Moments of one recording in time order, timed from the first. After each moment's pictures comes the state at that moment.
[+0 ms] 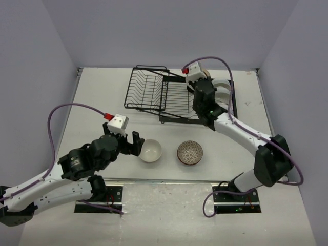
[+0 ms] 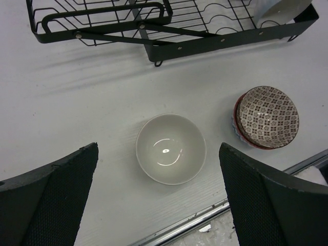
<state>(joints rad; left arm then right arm) -1.08 0.64 0.81 -0.64 -0.56 -0.45 0.60 1.51 1.05 0.48 0.82 -0.65</state>
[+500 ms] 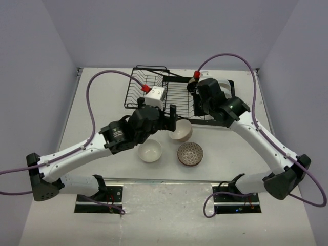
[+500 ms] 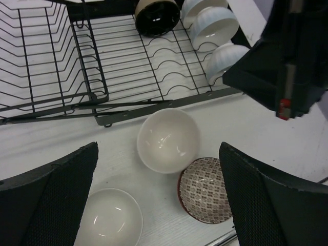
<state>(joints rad) -1.07 1.20 1.26 -0.43 -0.56 -0.46 0.64 1.38 1.46 -0.82 0.29 0.31</state>
